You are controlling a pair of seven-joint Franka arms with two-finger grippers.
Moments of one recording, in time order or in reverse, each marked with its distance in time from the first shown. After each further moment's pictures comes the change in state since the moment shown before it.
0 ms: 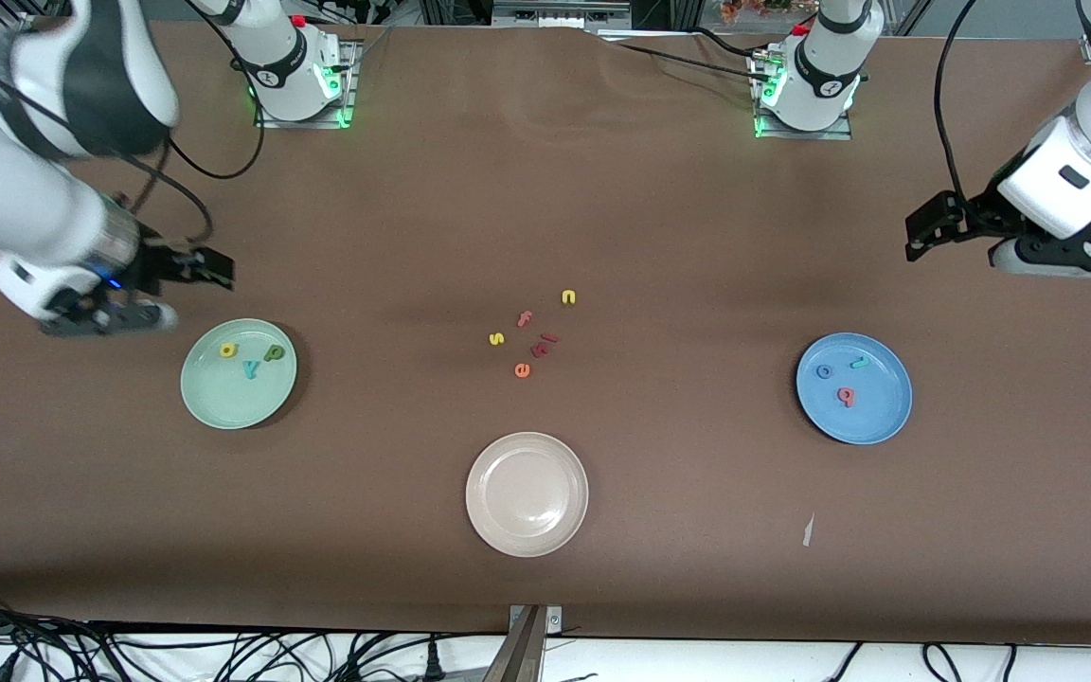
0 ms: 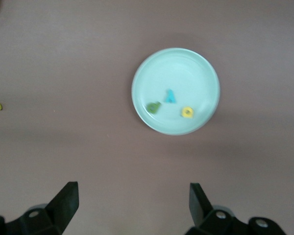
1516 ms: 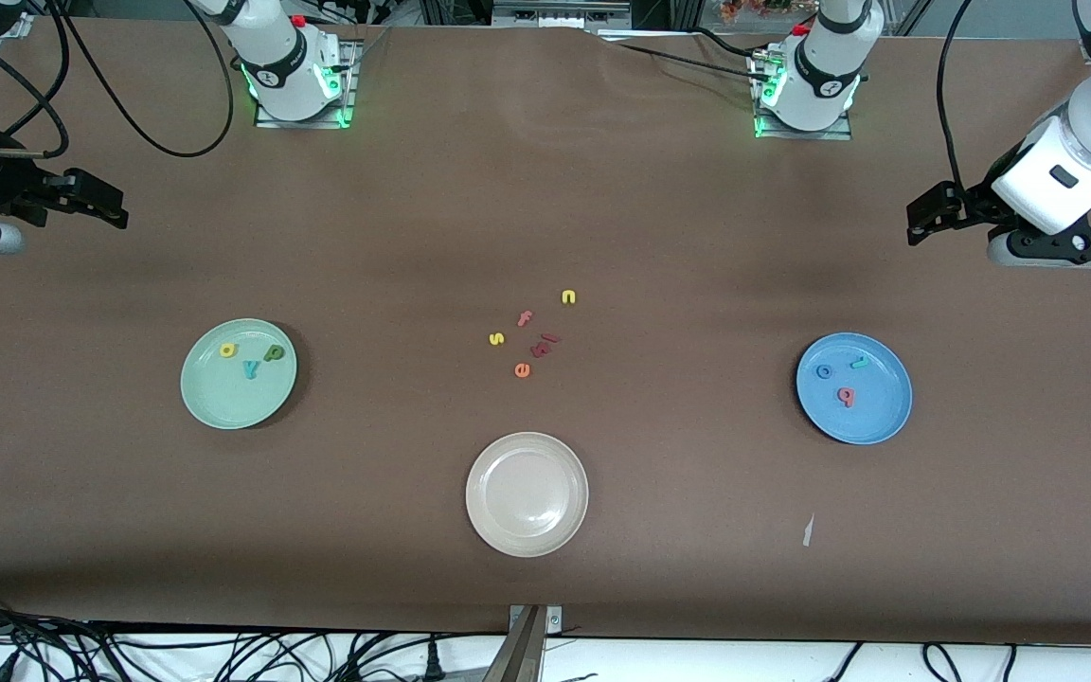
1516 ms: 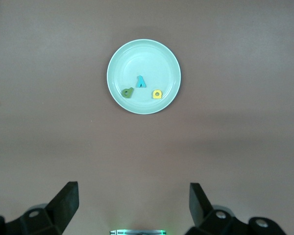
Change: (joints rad) left arm -0.007 -0.007 0.023 -0.031 0.014 -0.053 0.001; right arm -0.049 -0.065 -0.028 0.091 -0.028 -0.145 -0.009
